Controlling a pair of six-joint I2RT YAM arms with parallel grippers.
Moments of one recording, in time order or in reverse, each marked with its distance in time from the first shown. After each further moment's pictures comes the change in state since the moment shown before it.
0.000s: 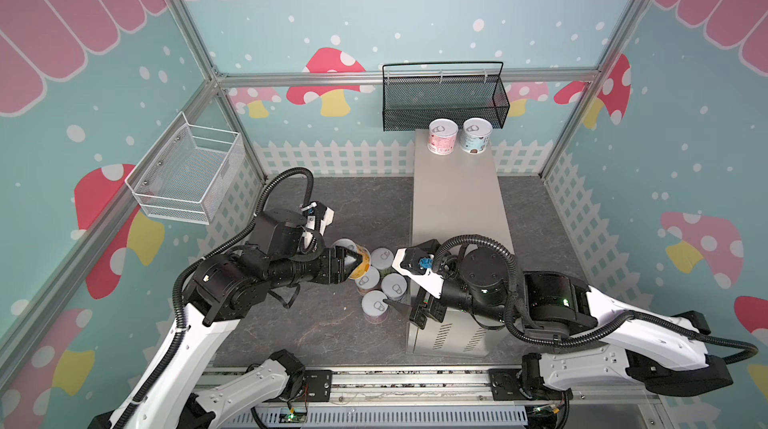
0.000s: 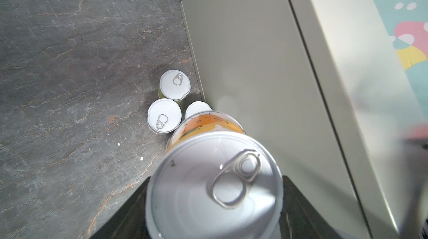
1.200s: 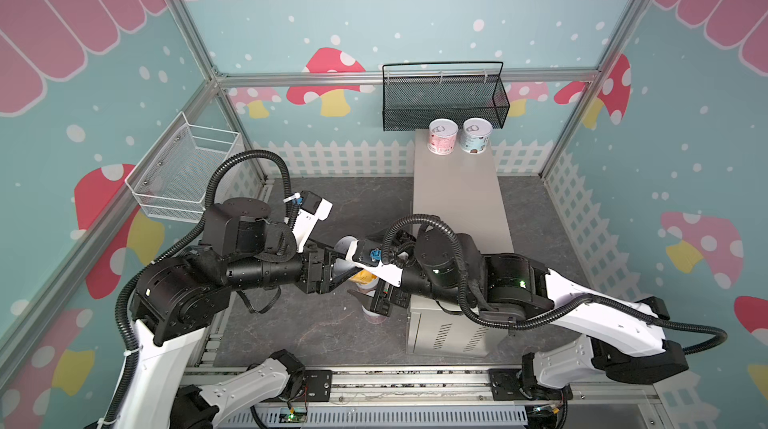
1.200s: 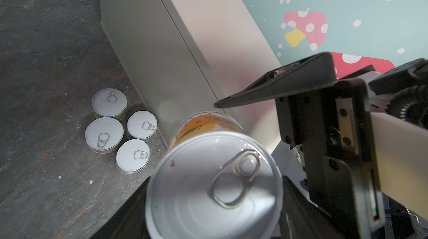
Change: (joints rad) left arm 0.000 0.048 0.286 -0.099 0.299 0.079; right arm 0.000 0.278 0.308 -0.036 -0.016 -0.130
